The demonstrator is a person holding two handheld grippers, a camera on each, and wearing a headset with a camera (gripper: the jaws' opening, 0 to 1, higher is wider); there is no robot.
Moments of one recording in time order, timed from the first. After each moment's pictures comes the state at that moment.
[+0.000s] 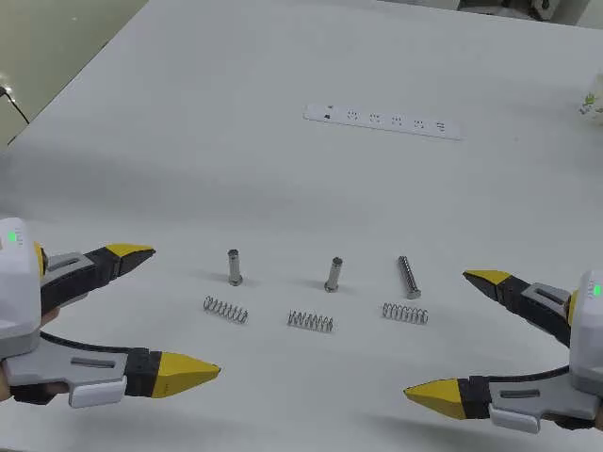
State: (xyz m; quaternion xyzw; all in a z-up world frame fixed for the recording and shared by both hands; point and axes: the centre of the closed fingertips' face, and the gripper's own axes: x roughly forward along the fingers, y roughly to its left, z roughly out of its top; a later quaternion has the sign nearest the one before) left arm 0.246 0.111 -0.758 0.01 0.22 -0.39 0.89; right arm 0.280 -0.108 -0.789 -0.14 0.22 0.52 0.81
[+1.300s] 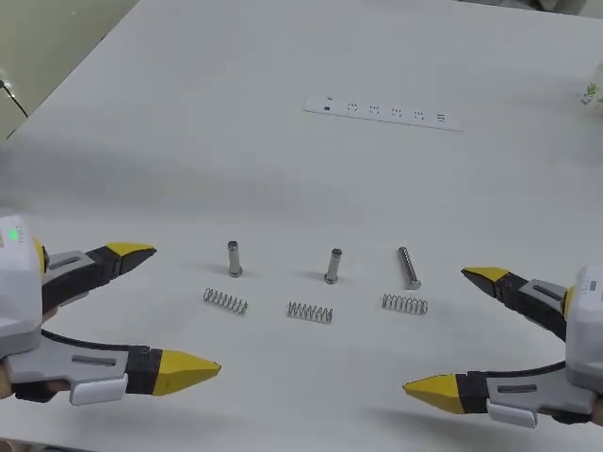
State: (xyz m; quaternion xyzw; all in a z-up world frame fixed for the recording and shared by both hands) left arm 0.244 0.109 -0.760 0.01 0.22 -0.39 0.89; right arm 0.278 -0.108 -0.793 -0.14 0.23 0.52 0.81
